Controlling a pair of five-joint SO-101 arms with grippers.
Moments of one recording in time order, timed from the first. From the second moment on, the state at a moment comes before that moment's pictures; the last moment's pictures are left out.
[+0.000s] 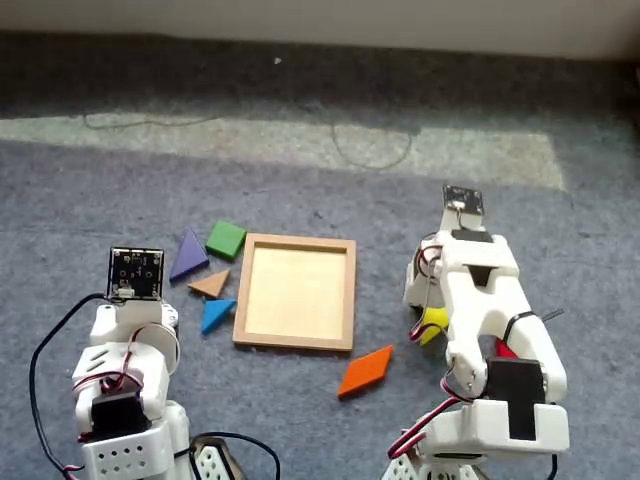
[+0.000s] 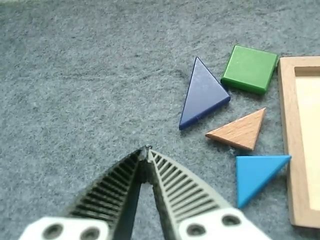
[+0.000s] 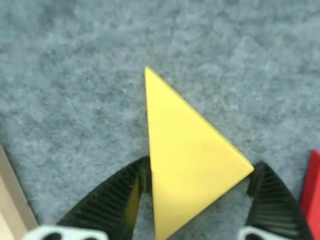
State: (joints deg) left arm -18.3 -104.1 91.4 63.9 -8.0; right arm -2.1 -1.4 40.4 54.2 -3.0
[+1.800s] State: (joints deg) left arm -18.3 -104.1 91.4 63.7 -8.0; right arm -1.8 -1.2 40.3 54.0 -0.6
